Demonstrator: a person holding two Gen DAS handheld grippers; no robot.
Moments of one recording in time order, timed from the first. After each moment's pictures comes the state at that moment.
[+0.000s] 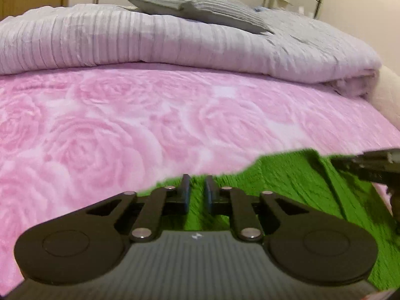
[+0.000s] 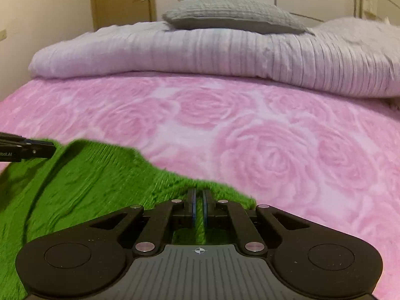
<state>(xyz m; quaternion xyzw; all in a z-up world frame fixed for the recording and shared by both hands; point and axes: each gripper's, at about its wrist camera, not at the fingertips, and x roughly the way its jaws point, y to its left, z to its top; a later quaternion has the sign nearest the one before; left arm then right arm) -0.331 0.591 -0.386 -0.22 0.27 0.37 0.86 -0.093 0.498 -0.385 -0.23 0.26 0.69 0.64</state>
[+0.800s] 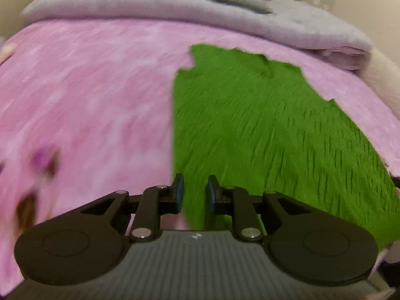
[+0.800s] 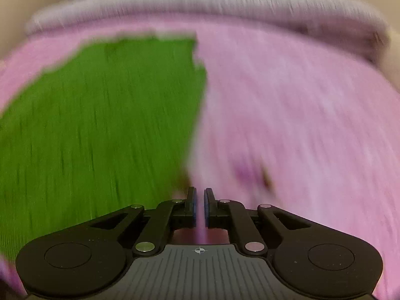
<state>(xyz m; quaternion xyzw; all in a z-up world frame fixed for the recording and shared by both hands) -0.571 0.259 -0.344 -0.27 0.32 0.43 0.80 -0.142 0.101 -0.349 -0.30 0.31 0.59 0.68</state>
